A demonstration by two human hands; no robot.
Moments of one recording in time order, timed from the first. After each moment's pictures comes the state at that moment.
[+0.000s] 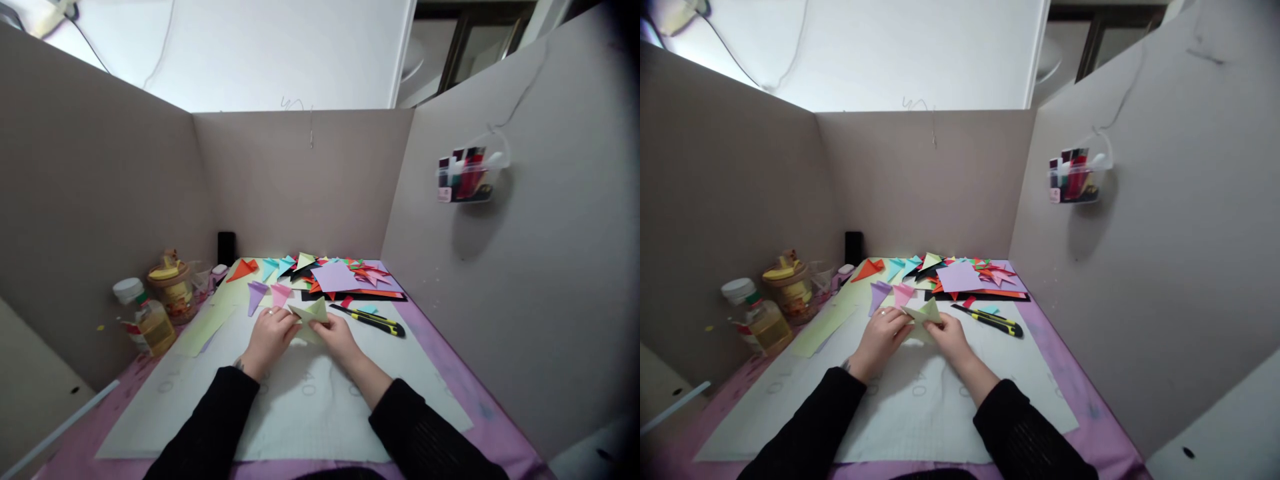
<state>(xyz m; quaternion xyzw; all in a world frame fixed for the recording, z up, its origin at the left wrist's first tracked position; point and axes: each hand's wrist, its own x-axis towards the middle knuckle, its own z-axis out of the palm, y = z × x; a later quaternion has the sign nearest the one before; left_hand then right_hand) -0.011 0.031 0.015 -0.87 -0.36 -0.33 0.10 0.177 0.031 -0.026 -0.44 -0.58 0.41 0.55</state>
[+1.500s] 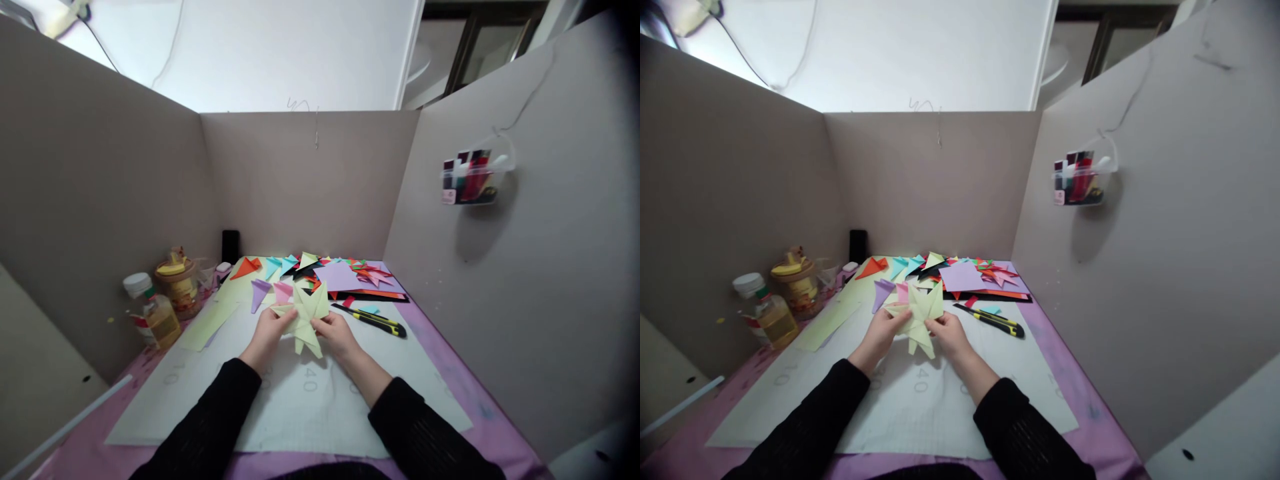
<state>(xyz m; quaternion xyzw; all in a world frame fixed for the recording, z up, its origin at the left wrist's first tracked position) 0.002 0.045 -0.001 -0.52 -0.36 -0.53 -0.57 0.169 0.030 -0.019 -0.41 -0.47 0.54 0.56</state>
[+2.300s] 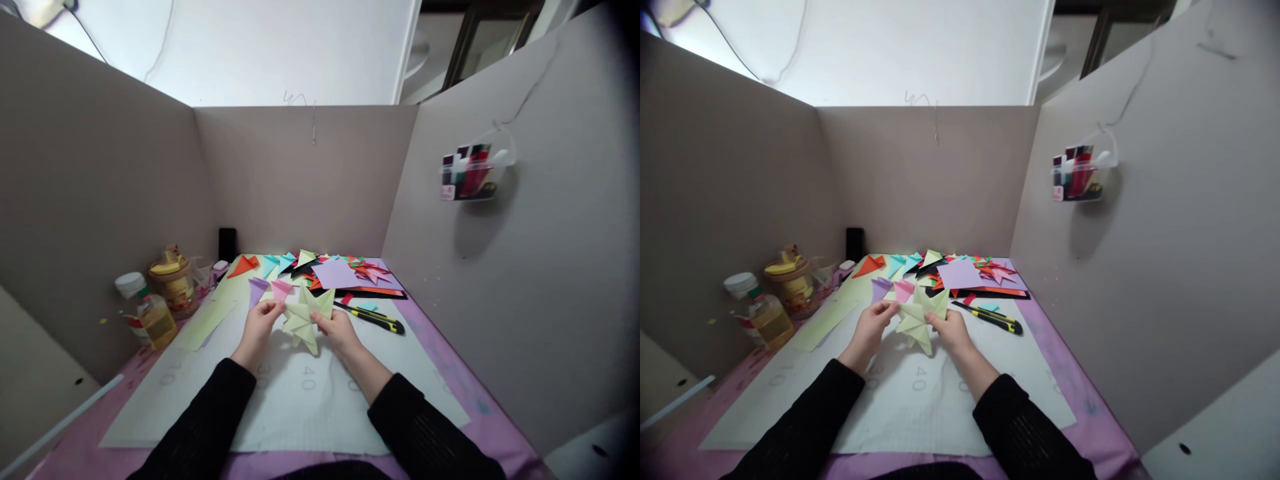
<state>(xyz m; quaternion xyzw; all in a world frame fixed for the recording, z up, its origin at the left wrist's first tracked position) -0.009 0.040 0.015 -0.50 -0.47 -0.57 -0.45 0.177 0.035 -0.023 -0.48 -0.46 0.49 0.57</state>
